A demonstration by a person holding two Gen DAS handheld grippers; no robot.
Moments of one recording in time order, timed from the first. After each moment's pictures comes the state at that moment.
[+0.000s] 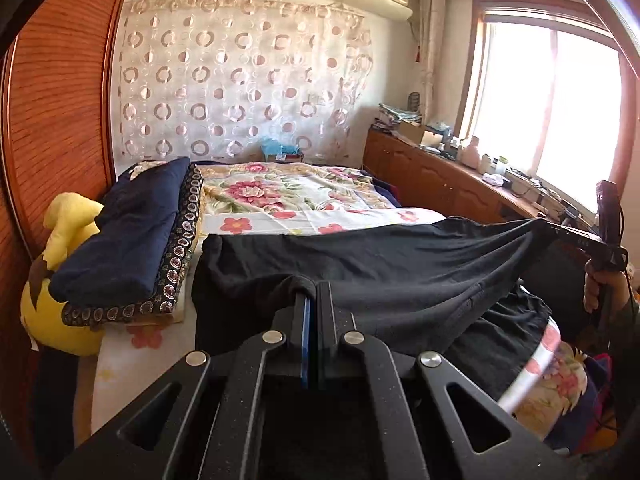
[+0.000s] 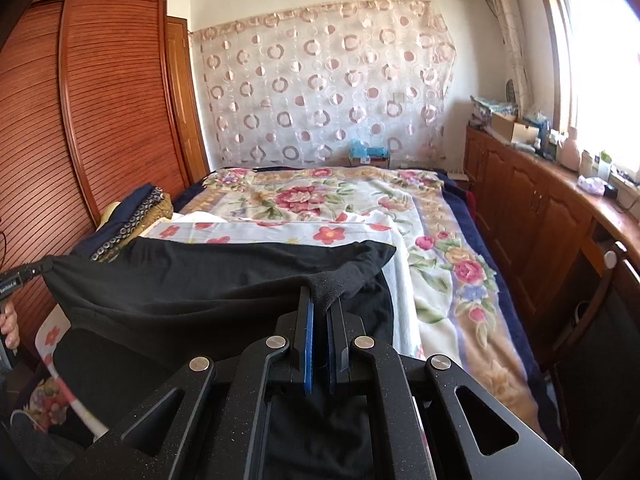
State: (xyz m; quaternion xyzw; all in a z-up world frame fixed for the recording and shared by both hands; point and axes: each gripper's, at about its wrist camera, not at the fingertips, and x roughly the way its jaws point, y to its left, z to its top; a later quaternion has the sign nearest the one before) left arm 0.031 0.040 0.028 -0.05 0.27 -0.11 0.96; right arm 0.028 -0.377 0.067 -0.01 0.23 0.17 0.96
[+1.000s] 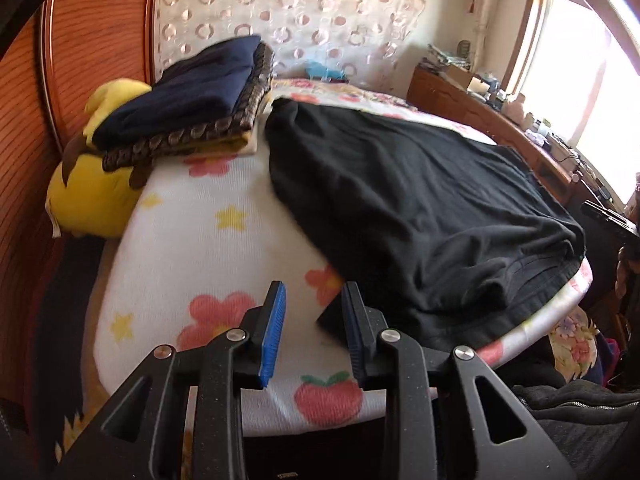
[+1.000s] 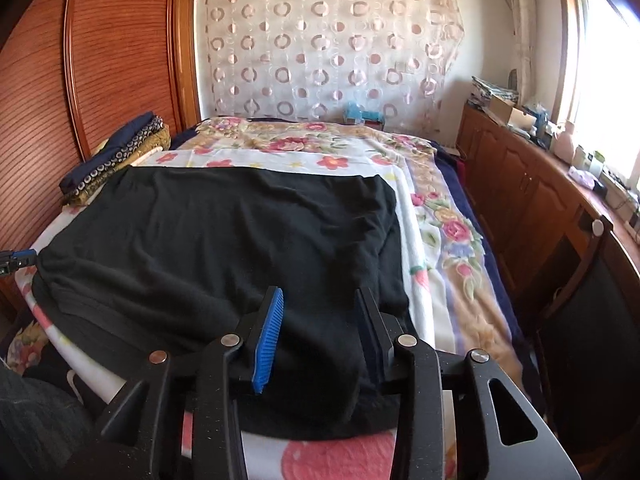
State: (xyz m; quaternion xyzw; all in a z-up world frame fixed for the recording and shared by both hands) left arm -0.020 0.081 -0.068 -0.08 0.40 -0.04 0.91; right arm 0.025 -0.336 0.012 -0.07 0.29 0.15 0.94
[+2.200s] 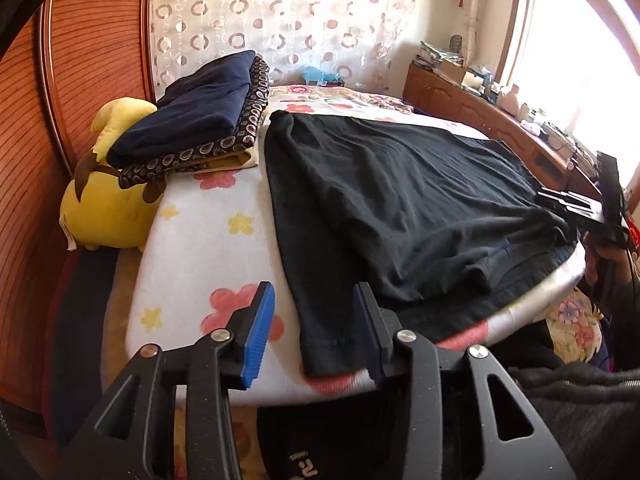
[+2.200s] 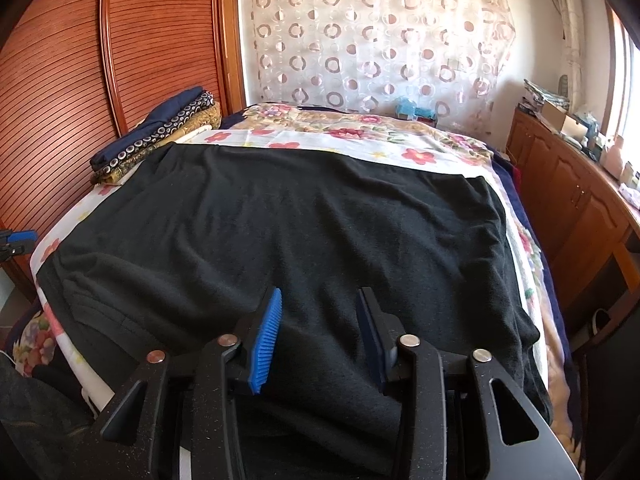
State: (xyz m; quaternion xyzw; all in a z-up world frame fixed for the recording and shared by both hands) left arm -0.042 0.079 -0.043 -0.05 0.40 -0.04 0.92; right arm 0.052 -0.285 -0.022 -0.08 0.30 0.22 0.93
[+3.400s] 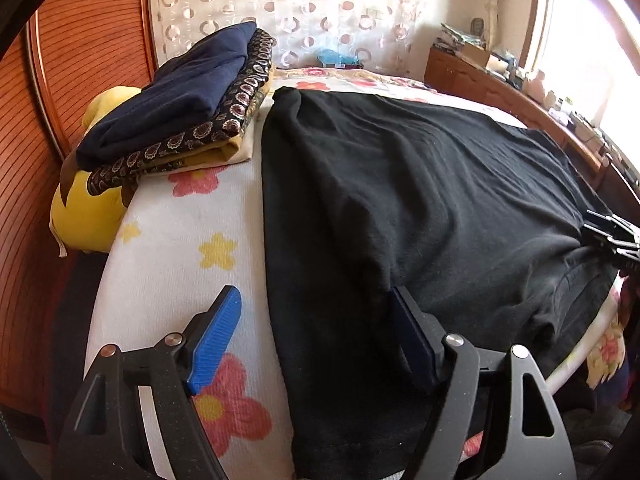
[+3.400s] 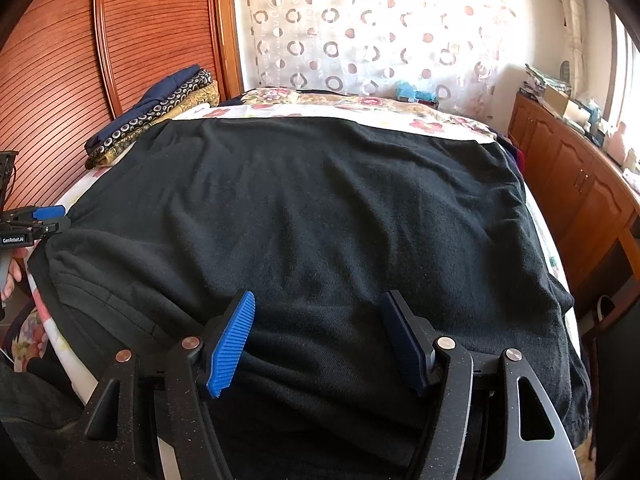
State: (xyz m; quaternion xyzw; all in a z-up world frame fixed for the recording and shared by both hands) left arm 0.020 0.068 -0.078 -0.03 0.42 -0.01 0.90; right arm 0.055 -0.272 -0.042 -0.08 0.32 0.22 0.92
